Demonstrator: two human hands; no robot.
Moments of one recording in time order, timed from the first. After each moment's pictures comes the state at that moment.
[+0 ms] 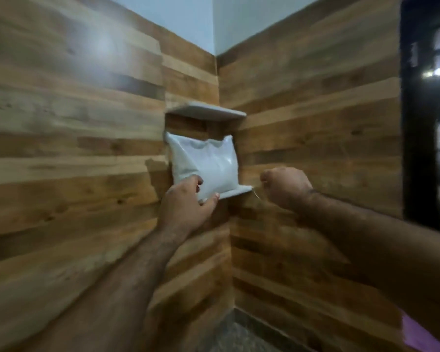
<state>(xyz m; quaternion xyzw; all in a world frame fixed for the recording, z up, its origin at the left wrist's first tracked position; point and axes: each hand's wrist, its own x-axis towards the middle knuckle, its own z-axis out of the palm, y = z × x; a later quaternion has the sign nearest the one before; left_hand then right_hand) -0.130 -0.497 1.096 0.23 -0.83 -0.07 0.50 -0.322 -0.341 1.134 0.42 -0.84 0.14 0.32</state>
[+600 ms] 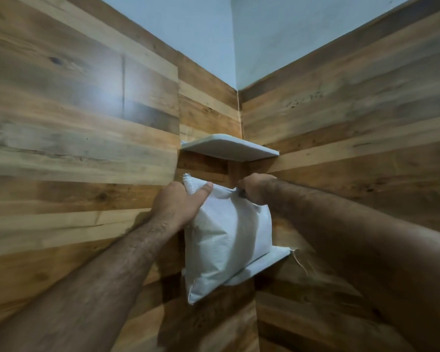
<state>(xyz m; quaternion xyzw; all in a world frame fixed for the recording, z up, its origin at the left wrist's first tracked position) -0.229 -0.698 1.220 0.29 -0.79 -0.15 0.51 -0.436 -0.600 1.268 0.47 -0.84 0.07 0.28</state>
